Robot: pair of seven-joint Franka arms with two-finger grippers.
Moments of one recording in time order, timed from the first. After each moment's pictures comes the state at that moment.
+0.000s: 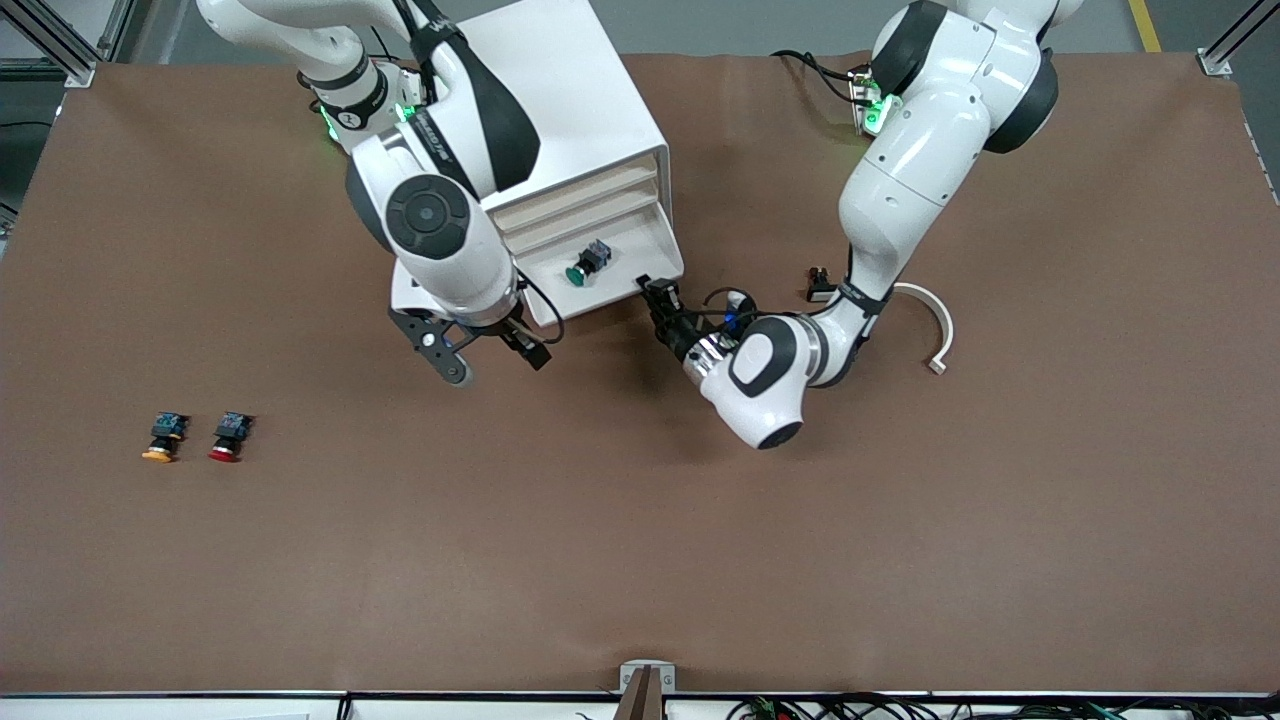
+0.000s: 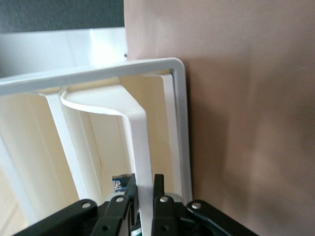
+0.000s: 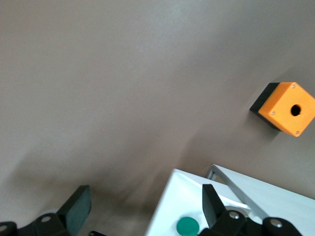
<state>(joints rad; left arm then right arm) -0.39 1.03 -0.21 -1.31 -0.92 1.58 -2.22 0.61 0.39 -0.04 -1.58 0.06 1.88 1.36</state>
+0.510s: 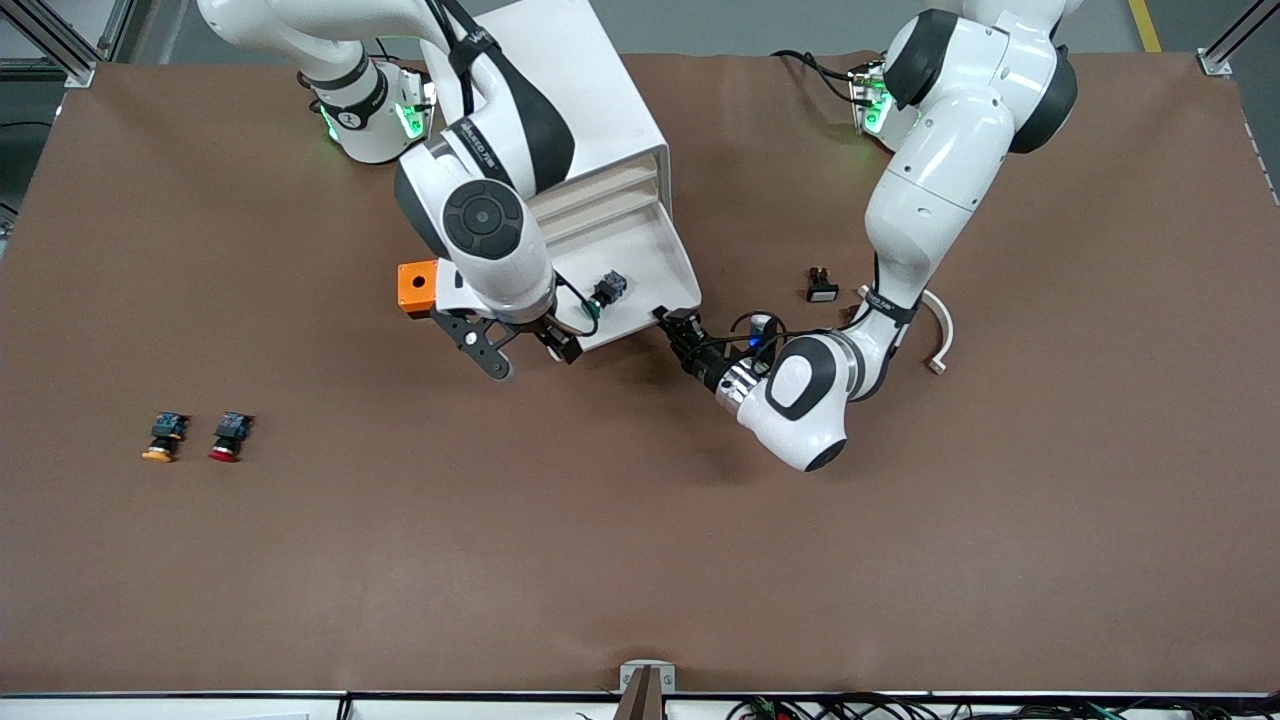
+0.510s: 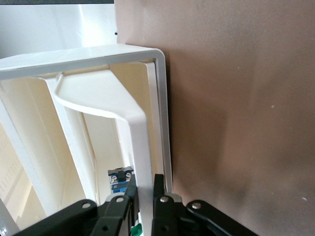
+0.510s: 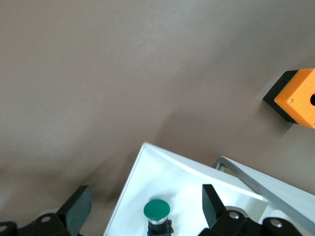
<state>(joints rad) -0.36 1.03 -0.17 -1.30 -0.94 1.60 -2.21 0.67 0.43 -0.04 -1.58 0.06 1.91 1.36</state>
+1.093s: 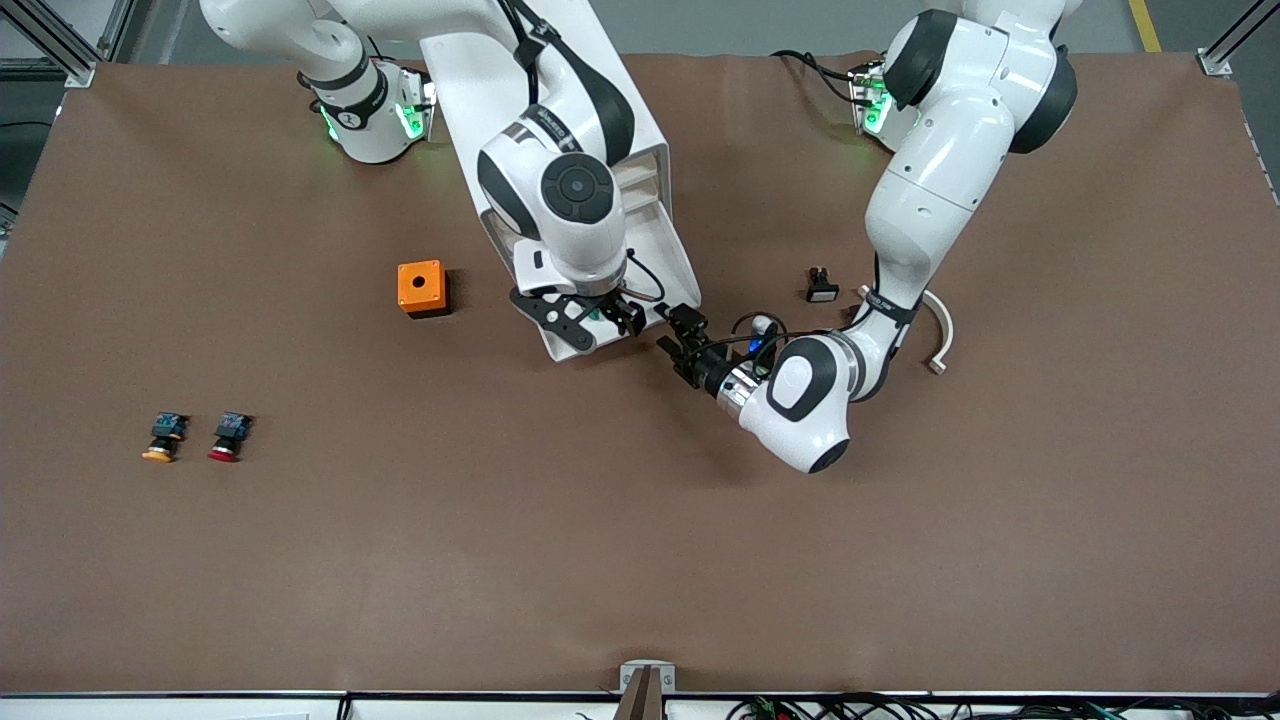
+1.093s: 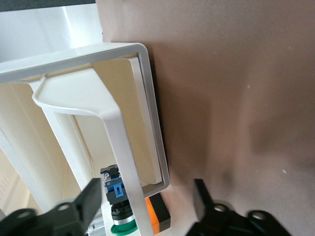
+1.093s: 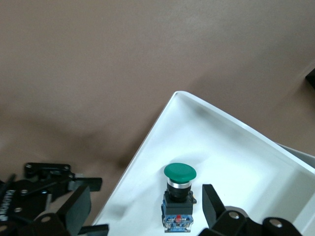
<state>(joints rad) -0.36 1.03 -0.17 -1.29 -0.94 1.63 -2.10 0.79 0.50 -0.03 -1.58 0.04 2.00 1.35</state>
